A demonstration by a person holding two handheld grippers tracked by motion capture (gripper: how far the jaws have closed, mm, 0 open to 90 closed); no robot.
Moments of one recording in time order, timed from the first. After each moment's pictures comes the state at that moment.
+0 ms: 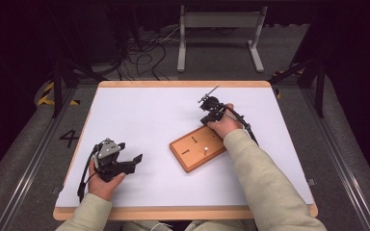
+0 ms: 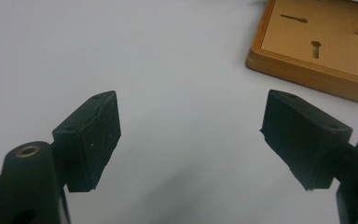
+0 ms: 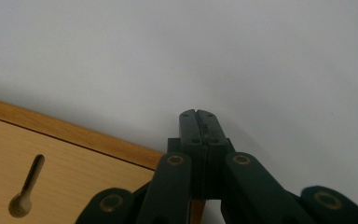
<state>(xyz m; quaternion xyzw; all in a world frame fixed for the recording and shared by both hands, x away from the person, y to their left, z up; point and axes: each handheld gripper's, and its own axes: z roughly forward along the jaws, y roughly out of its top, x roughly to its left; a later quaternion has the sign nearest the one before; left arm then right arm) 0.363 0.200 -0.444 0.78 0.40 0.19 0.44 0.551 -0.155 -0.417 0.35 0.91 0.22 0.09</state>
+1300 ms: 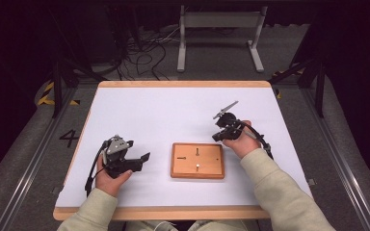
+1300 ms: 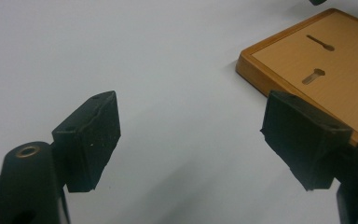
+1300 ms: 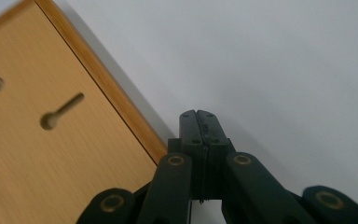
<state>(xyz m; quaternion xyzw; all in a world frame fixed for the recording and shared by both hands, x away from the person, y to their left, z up) 0.376 0.181 -0.441 0.79 0.38 0.18 0.45 0.474 -0.198 -0.408 0.35 0.90 0.26 0.08</state>
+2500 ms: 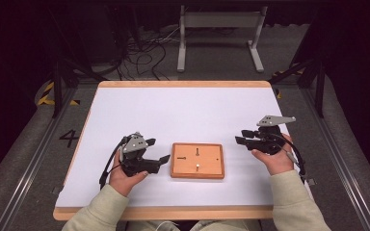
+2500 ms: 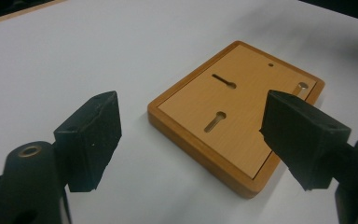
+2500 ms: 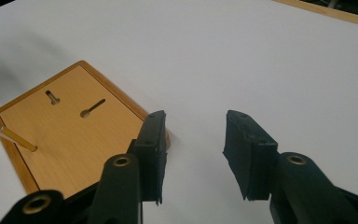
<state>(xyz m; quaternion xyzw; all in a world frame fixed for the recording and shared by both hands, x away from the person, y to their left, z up) 0.368 0.125 -0.412 0.82 0.29 0.13 0.48 0.400 -0.287 -0.384 0.38 0.81 0.42 0.16</state>
